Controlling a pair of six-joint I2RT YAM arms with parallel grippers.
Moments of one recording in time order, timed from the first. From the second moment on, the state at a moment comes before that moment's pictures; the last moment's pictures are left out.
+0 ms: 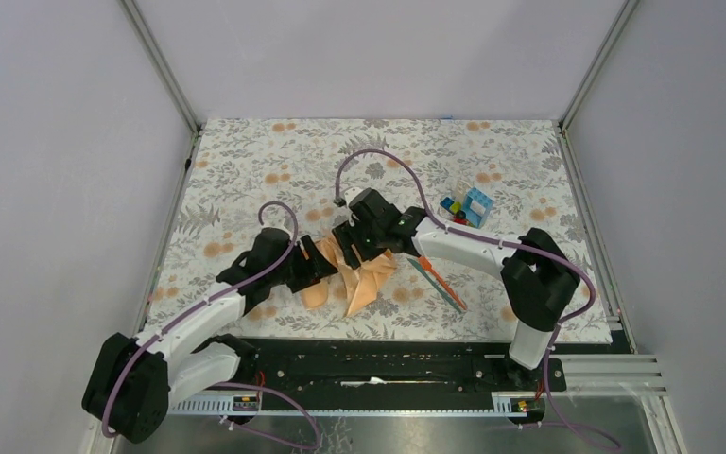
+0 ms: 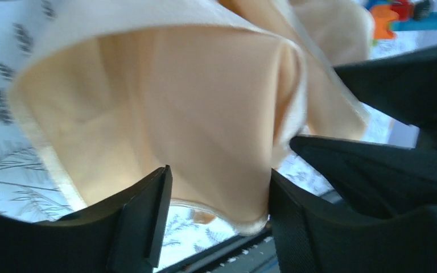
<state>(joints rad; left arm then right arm) -0.46 0.98 0.43 -0.16 0.24 -0.92 0.89 1.78 1.30 -0.41 -0.09 0.24</state>
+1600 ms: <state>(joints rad) -0.47 0.81 0.46 -0.52 0.13 -0.93 0.66 1.66 1.13 -0.39 -0.28 0.53</state>
